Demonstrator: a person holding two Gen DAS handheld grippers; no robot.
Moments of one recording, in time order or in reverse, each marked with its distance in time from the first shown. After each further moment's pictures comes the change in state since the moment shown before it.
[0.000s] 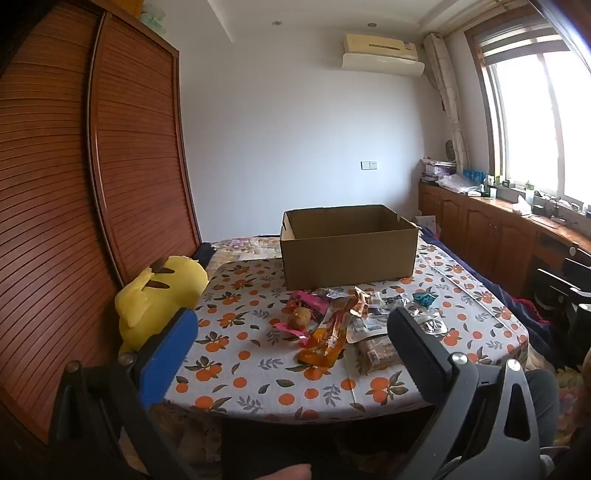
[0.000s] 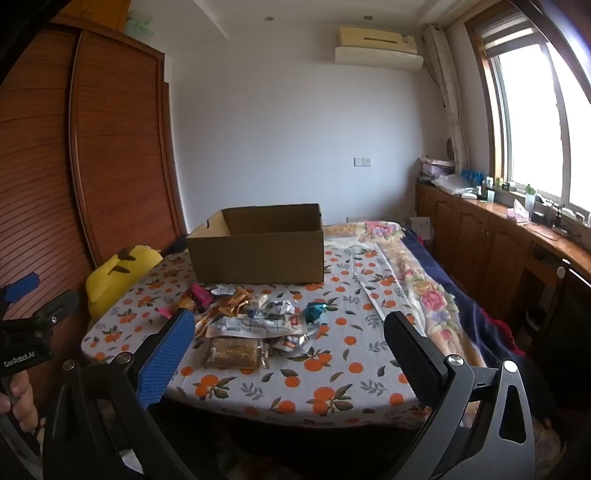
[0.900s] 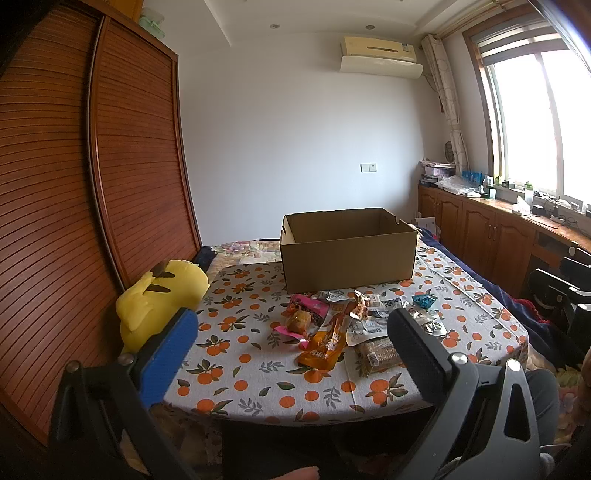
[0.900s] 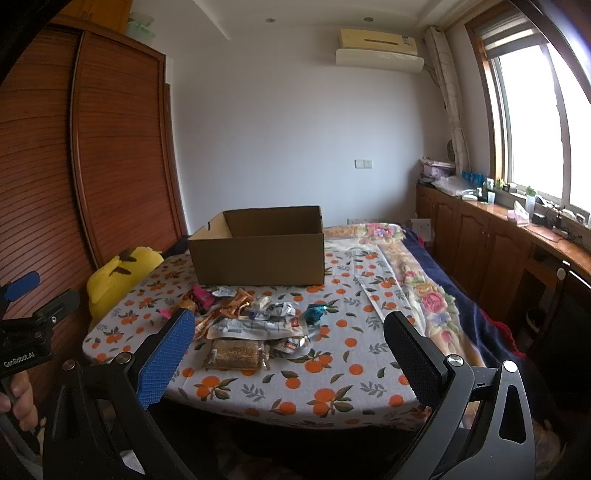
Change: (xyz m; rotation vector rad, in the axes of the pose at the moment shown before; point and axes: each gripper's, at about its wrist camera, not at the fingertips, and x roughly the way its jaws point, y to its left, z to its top) left arm 0.000 0.000 0.000 -0.003 -0.014 0.001; right arm -0.002 -0.001 0.001 -0.001 0.000 0.001
